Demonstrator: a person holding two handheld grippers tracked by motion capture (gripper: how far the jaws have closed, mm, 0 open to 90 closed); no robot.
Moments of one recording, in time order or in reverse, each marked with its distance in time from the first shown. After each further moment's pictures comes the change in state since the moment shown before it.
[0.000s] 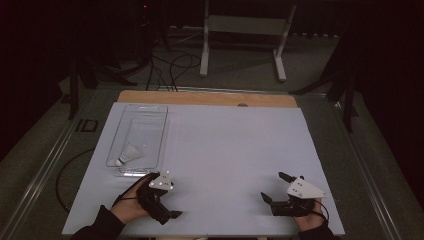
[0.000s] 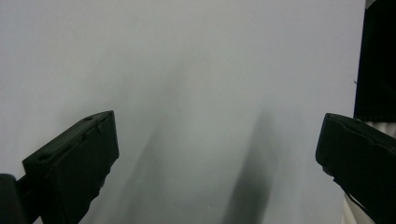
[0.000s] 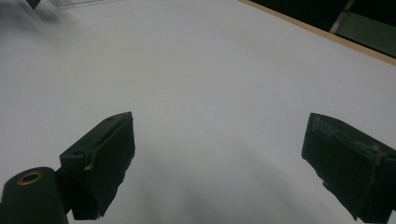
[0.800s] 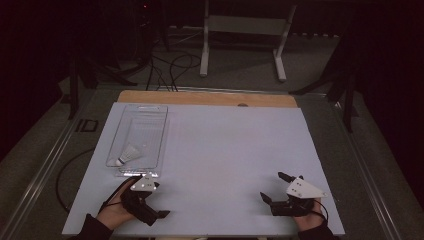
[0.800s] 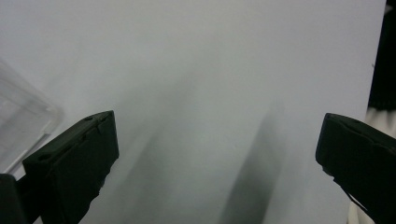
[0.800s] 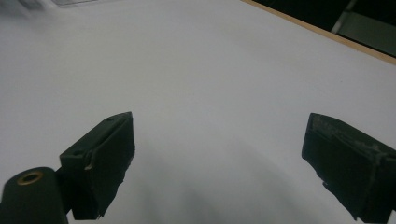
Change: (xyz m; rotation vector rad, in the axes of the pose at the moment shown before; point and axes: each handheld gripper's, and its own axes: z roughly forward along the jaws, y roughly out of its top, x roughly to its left) left arm 0.005 -0.034 -0.021 -0.076 0.073 -0.105; right arm 0.001 0.000 0.001 0.005 0.004 -0.001
